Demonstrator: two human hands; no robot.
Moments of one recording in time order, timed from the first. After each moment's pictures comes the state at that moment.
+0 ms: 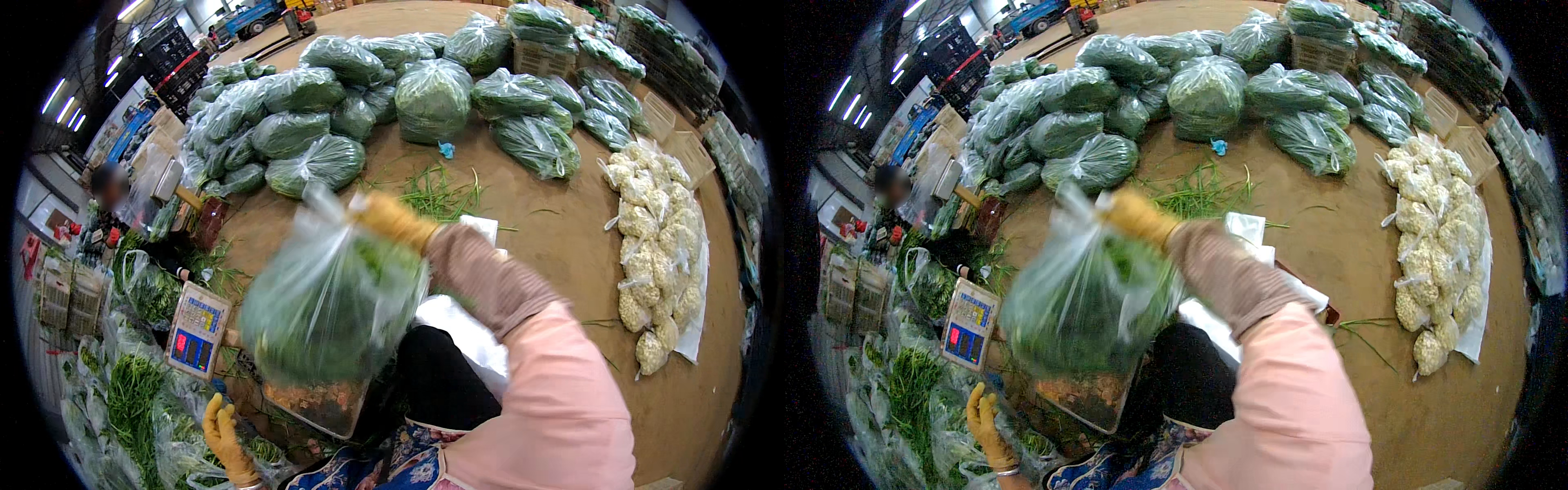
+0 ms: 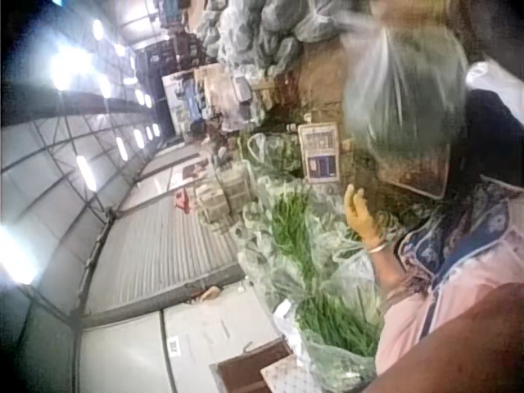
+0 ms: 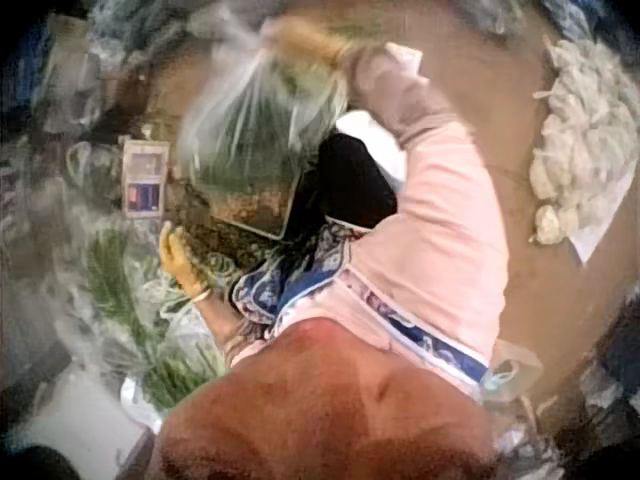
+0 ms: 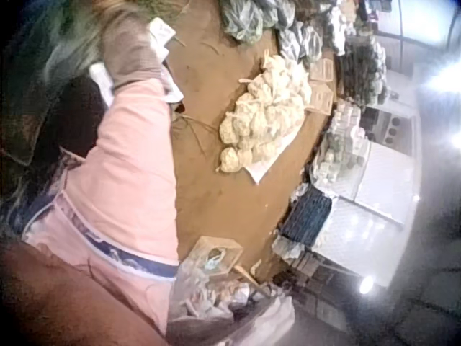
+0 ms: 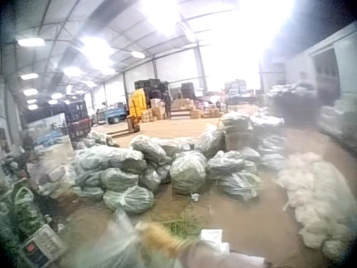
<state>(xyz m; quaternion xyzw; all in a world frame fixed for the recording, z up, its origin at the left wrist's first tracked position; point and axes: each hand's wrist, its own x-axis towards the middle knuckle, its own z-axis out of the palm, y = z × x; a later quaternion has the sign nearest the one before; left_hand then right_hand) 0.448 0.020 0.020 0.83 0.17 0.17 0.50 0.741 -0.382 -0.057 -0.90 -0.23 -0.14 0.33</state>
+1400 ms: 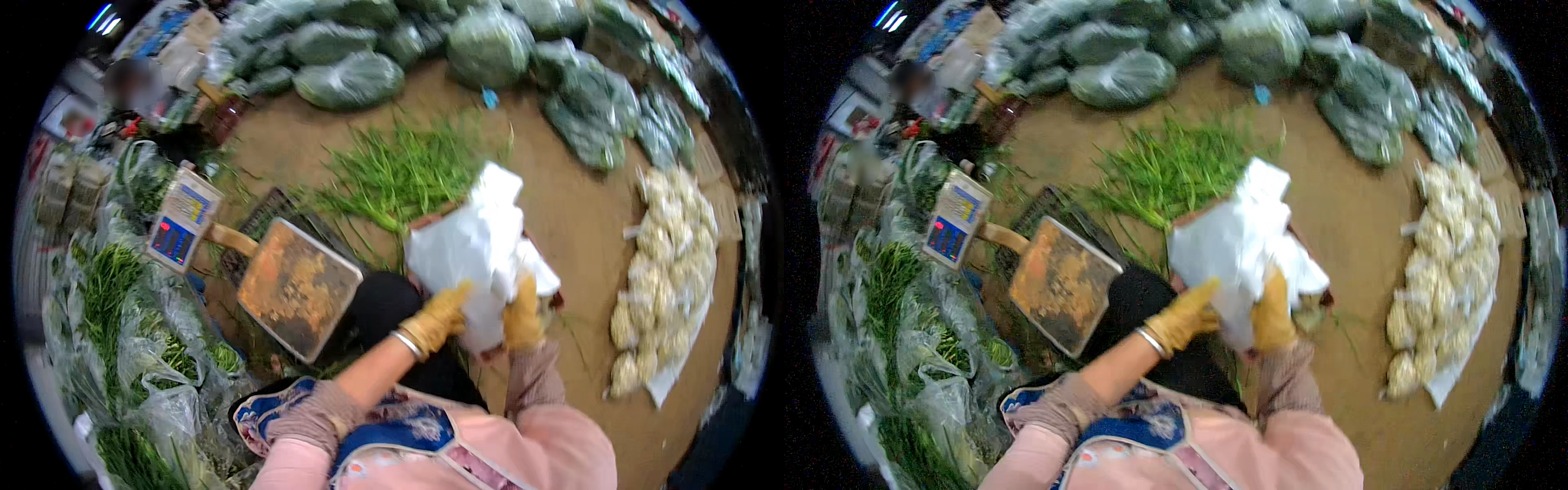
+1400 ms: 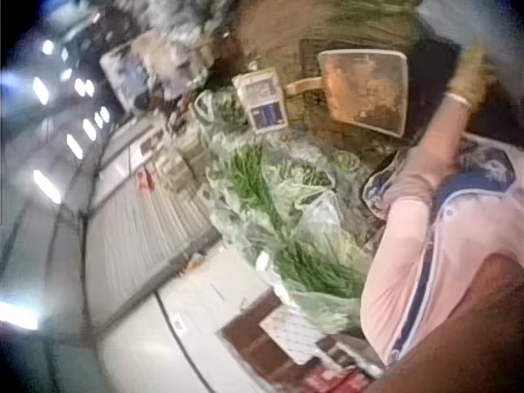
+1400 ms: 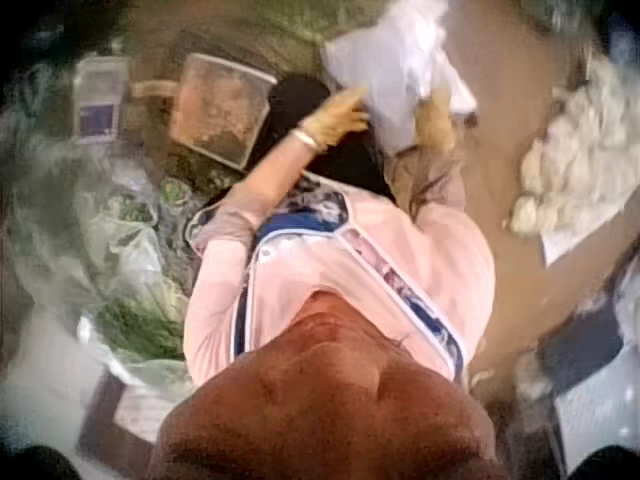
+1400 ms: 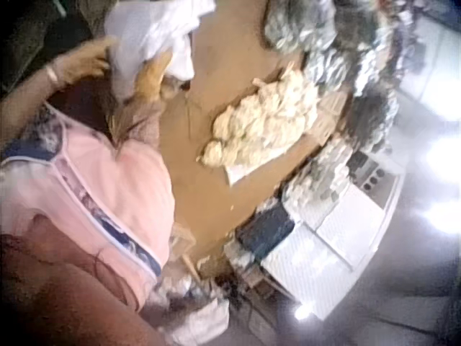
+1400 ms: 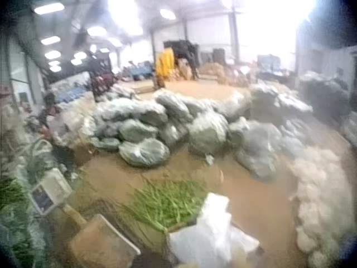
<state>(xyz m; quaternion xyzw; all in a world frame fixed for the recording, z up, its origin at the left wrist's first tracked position) 0.462 -0.317 -0.142 0.50 0.21 -0.43 0.72 0.454 -0.492 -0.173 -0.46 0.20 -0.07 0.86</state>
